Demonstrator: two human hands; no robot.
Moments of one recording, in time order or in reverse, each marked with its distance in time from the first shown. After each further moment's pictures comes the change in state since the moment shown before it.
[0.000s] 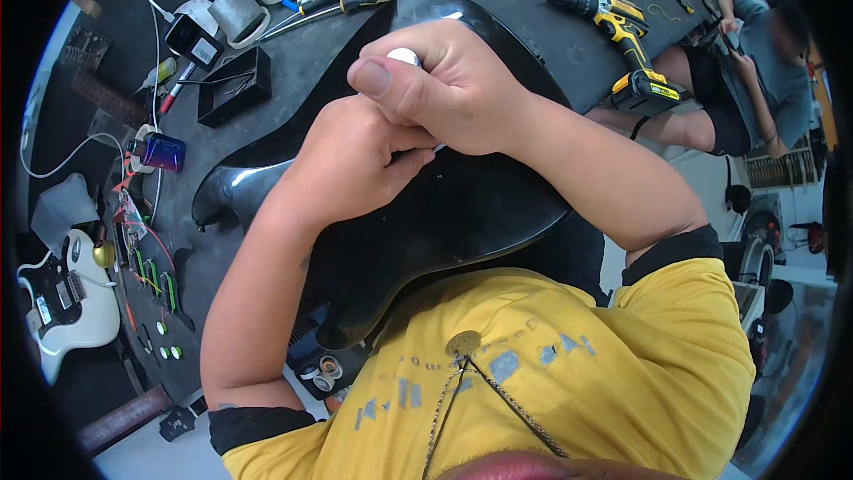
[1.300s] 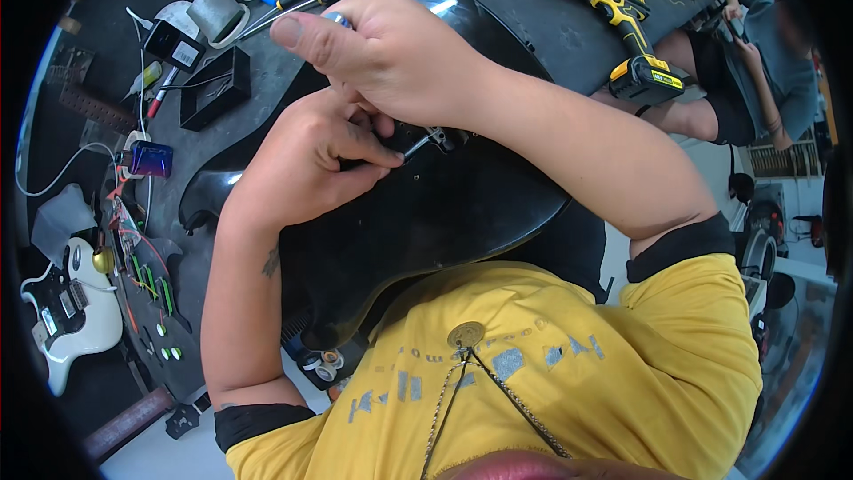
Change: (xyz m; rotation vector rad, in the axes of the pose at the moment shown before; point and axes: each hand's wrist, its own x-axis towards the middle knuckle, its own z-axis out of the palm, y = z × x) left_hand -0.003 -0.001 -0.013 -0.240 -0.073 -0.055; right_hand 0.018 0.006 -0.004 0.063 0.064 0.266
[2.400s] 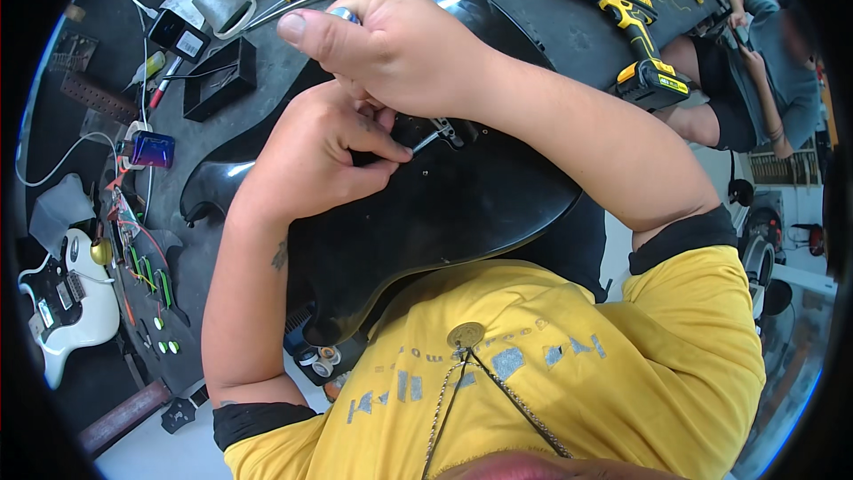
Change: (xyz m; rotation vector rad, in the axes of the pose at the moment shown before) left_hand 0.000 -0.005 0.003 0.003 0.044 -0.018; right_hand 0.006 -0.004 0.002 -0.073 -0.034 -0.003
